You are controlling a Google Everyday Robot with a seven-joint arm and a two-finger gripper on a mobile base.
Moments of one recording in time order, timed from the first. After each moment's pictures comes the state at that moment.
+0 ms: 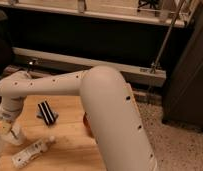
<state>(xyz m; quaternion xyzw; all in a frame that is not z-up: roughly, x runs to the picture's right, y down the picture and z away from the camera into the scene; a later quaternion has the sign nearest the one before) -0.443 0.169 0.680 -0.45 -0.21 0.11 0.86</state>
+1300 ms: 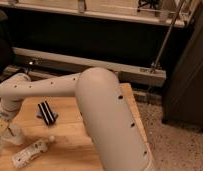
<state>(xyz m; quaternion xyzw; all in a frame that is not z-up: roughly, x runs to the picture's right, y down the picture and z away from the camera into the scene) -0.469 0.161 0.702 -0.42 -0.24 0.13 0.86</state>
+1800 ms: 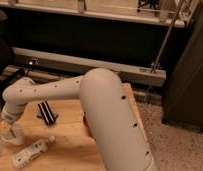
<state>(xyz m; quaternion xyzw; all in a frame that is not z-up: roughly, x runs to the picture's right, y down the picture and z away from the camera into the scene) -0.464 0.174 0.713 -0.42 -0.26 0.13 0.86</state>
